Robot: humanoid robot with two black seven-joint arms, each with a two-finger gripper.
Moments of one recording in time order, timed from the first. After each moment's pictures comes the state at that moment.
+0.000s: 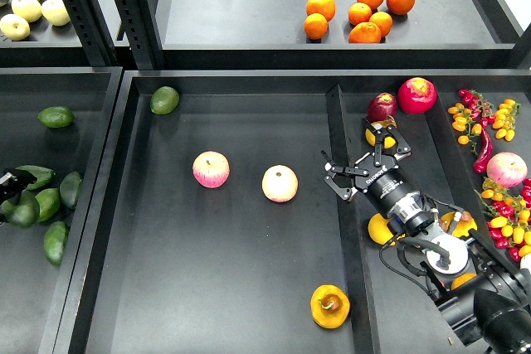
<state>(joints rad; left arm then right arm) -0.68 0.68 -0.43 -0.52 0.60 -0.49 0.49 0.41 0.02 1.14 0.66 -0.13 0.58 -0.02</state>
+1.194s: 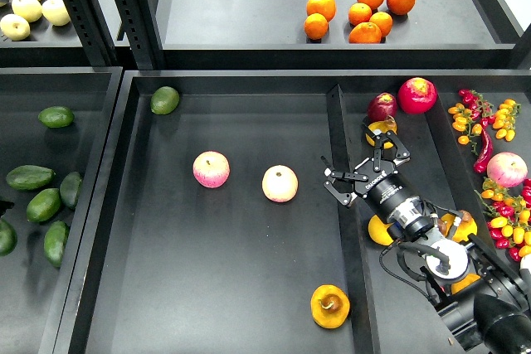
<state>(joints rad) -0.67 0.55 -0.40 -0.26 0.60 -0.49 0.49 0.39 0.01 1.13 0.66 -0.13 0.58 -0.02</state>
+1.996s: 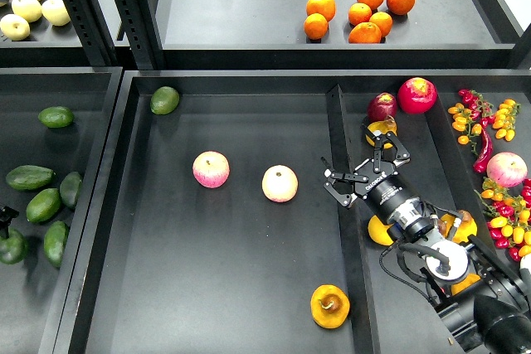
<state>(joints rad) -0.65 0.51 -0.40 -0.22 0.60 -0.49 0.49 0.39 0.02 1.13 0.66 -0.13 0.58 -0.02</state>
